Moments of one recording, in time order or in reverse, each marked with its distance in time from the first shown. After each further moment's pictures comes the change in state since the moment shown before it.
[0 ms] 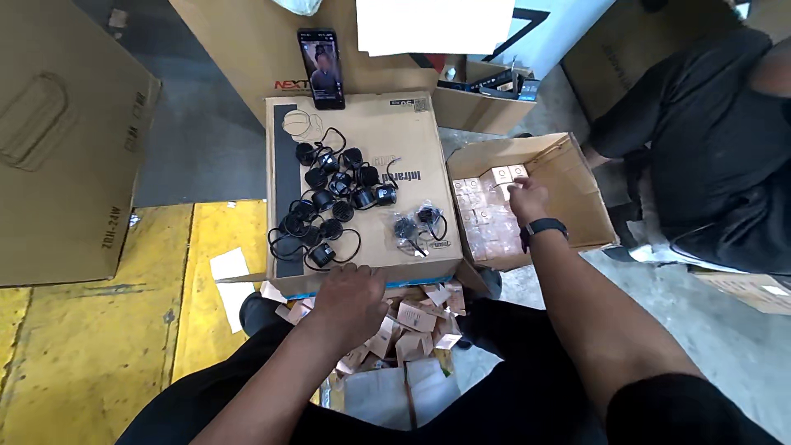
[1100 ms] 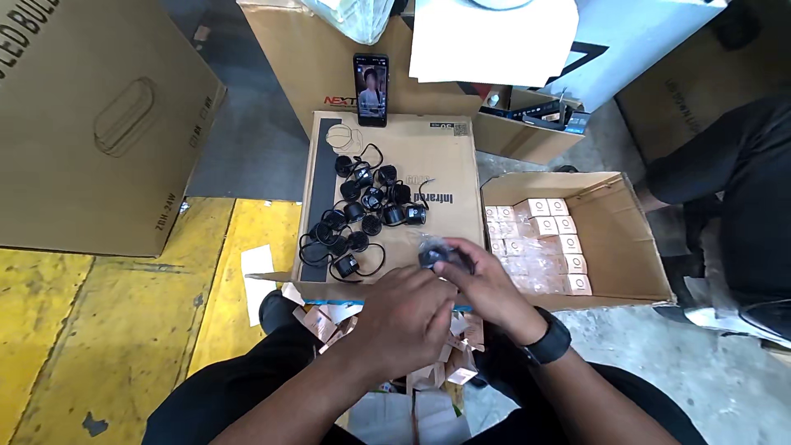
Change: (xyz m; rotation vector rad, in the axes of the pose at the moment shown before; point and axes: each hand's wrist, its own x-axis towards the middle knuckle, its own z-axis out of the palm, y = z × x) left_hand 0.007 0.017 0.013 -0.466 0.964 0.426; right_hand -0.178 -0.109 0.047 0.370 -0.672 -0.386
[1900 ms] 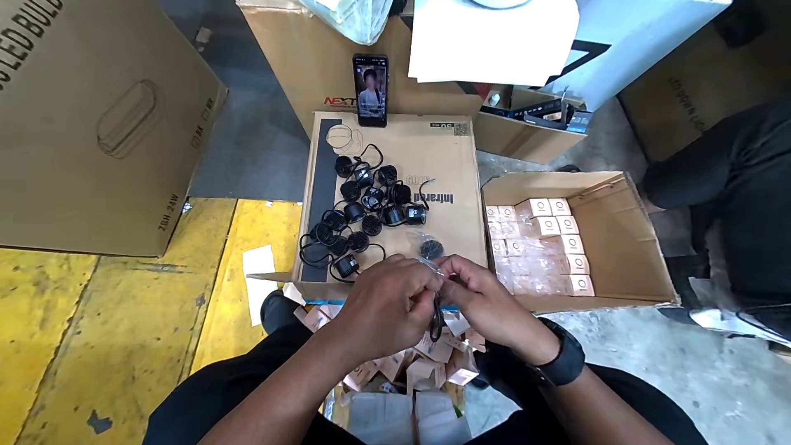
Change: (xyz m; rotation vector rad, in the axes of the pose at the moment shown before) left_hand 0.009 -0.013 -0.022 -0.078 -0.113 -0.140; right_hand -0.017 -0.010 0.001 -0.009 -0.205 0.112
